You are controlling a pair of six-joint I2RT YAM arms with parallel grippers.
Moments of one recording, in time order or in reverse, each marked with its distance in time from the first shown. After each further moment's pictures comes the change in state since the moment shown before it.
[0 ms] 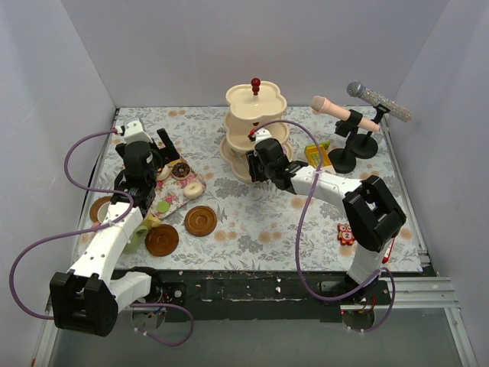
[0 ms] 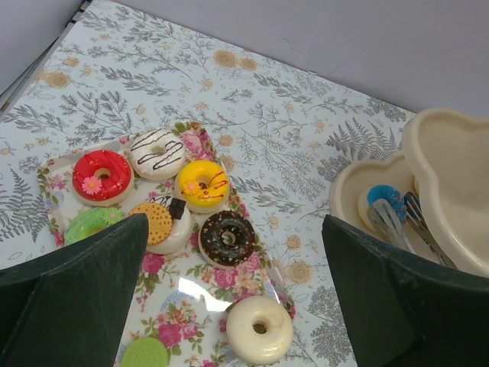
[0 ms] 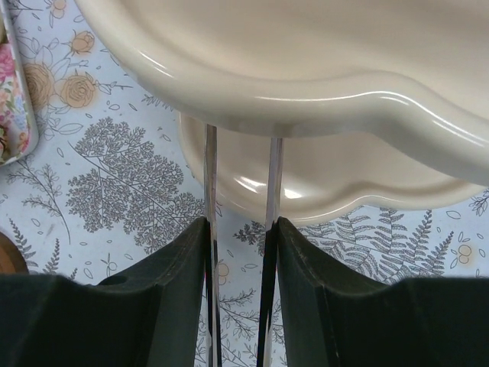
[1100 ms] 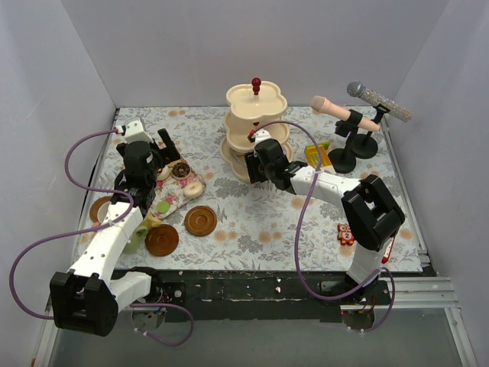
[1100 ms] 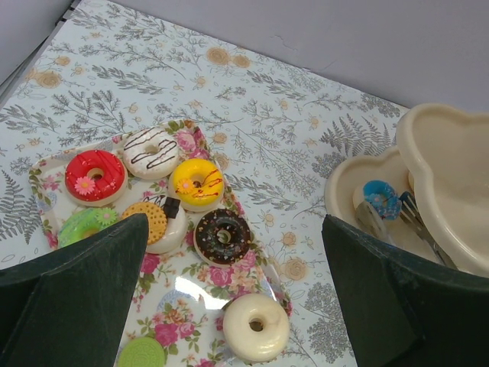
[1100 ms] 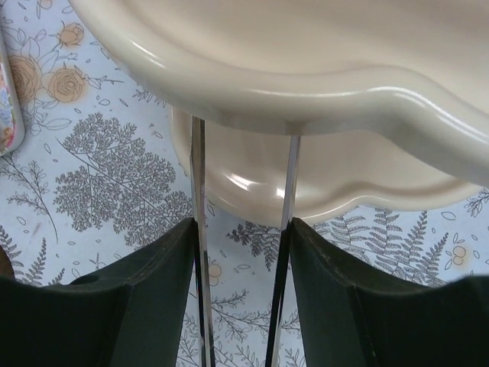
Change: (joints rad) left arm 0.000 0.002 0.000 0.000 0.021 0.000; right arm -0.001 0.021 0.003 0.002 0.005 -0.023
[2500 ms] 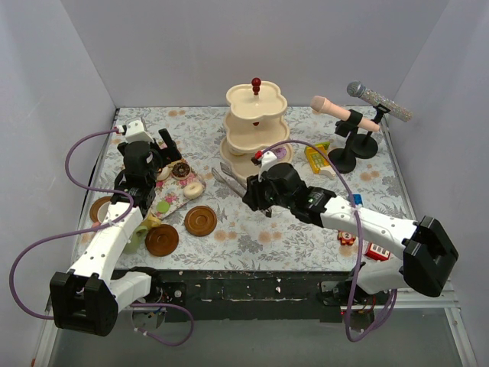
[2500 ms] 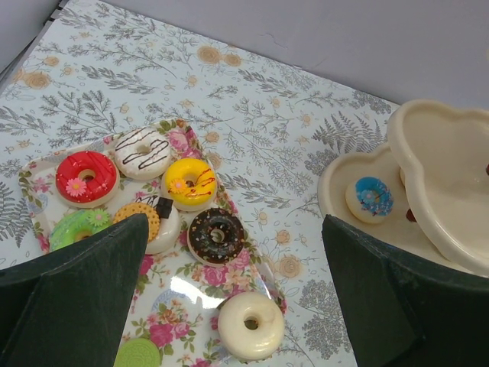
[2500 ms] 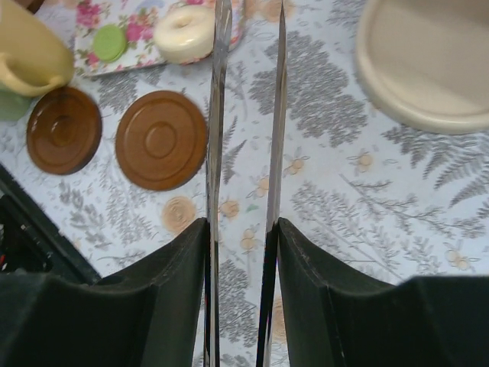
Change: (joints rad) left arm 0.000 0.000 0.000 0.003 0.026 -0.002; right arm 0.174 -0.456 -0.267 -0.059 -0.136 0.140
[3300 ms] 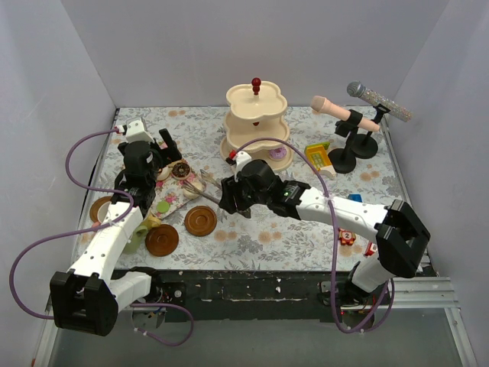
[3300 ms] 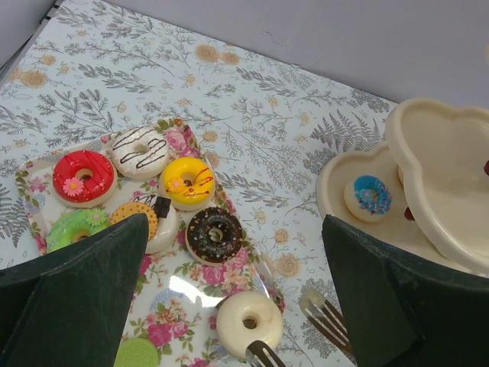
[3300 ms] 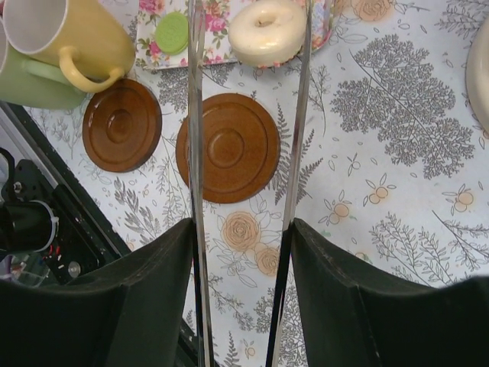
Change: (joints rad) left arm 0.000 0.002 0.000 0.000 0.007 -0.003; right arm 0.104 0.192 0.172 -0.027 -0.082 0.069
